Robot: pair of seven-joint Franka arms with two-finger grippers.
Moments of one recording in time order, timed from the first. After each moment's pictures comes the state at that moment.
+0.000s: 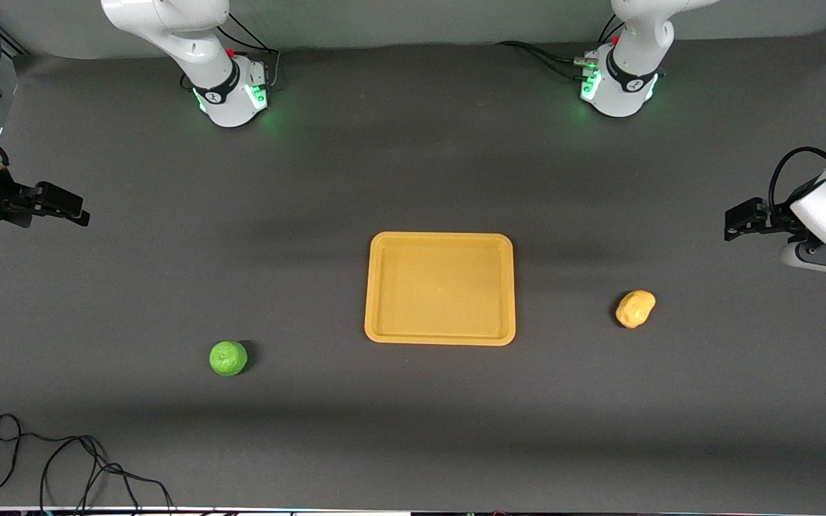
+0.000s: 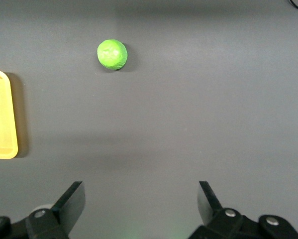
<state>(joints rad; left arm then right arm) 0.25 0.08 -0.27 -1.68 0.02 1.71 0.18 0.02 0.02 -0.06 -1.61 0.01 1.57 -0.01</state>
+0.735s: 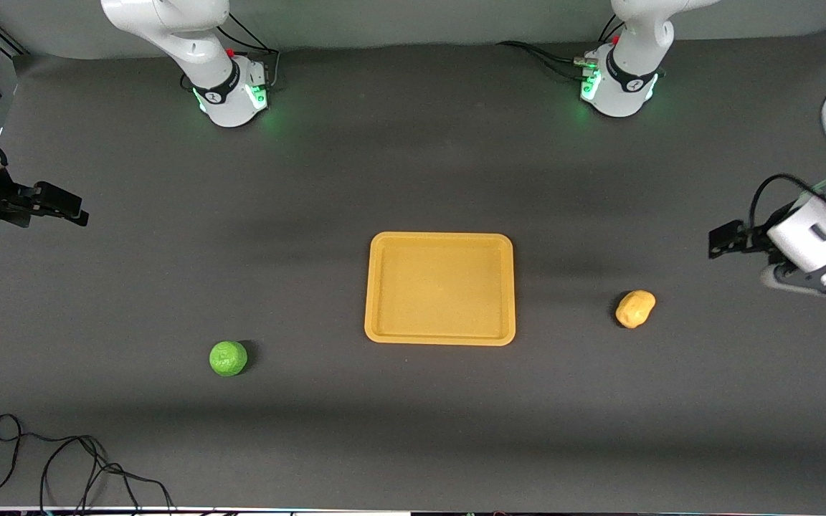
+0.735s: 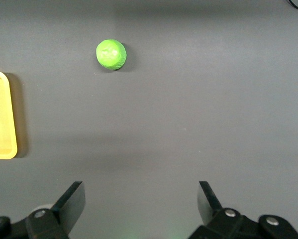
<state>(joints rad) 0.23 0.17 -0.27 -1.74 0.02 1.86 0.14 0.02 0.02 -0.06 -1.61 0.01 1.57 -0.01</state>
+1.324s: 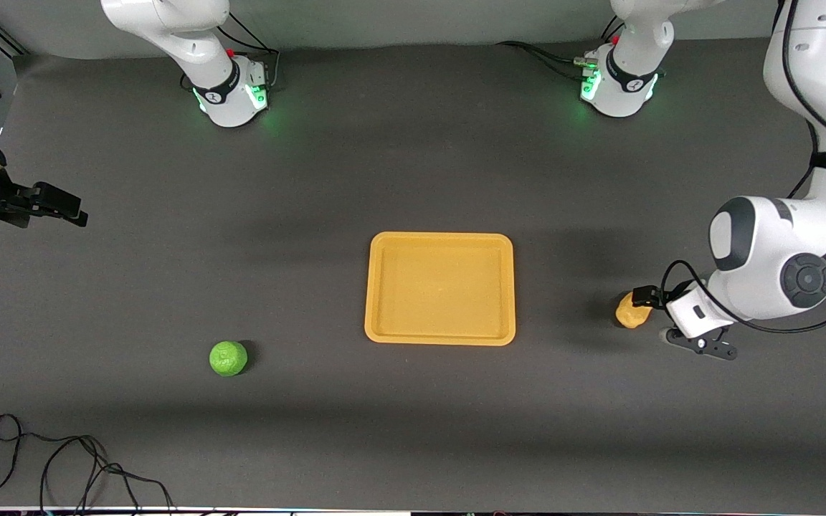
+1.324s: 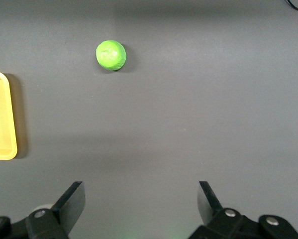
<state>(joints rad) 0.20 0.50 -0.27 -1.79 0.02 2.14 0.22 0.02 0.02 -0.06 -1.60 0.01 1.57 -0.01</state>
